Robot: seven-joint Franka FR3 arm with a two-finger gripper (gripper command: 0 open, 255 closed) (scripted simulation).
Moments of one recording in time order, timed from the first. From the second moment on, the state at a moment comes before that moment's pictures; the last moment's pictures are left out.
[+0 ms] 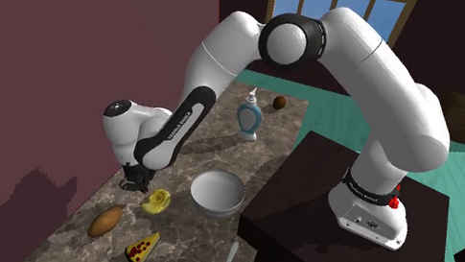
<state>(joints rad) 0.20 0.97 0.40 -1.58 -0.51 2.43 0.89</state>
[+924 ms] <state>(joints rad) 0.18 0.95 0.32 -1.70 -0.30 2.56 1.39</state>
